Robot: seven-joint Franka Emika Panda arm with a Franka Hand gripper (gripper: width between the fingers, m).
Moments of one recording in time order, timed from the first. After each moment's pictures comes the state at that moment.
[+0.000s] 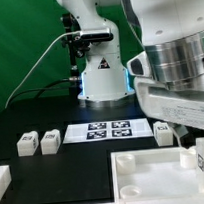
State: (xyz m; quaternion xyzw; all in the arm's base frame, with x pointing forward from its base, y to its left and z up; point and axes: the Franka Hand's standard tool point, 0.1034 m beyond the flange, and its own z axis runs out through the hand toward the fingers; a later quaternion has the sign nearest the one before) arm 0.628 0.115 0.080 -0.91 0.41 0.05 0.08
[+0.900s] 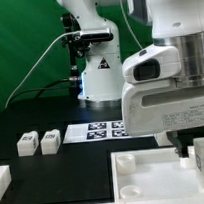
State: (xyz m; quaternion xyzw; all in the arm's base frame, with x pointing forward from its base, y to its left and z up) arm 0.635 0.109 0.081 -1.00 0.07 0.01 0.06
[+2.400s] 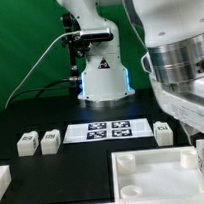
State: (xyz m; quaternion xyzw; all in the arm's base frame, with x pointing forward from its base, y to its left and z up) arm 0.630 0.120 0.077 -0.83 0.54 0.05 0.10
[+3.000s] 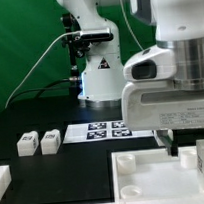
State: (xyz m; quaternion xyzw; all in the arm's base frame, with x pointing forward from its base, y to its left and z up) arm 0.637 0.103 0.083 -1.00 0.06 0.02 0.04
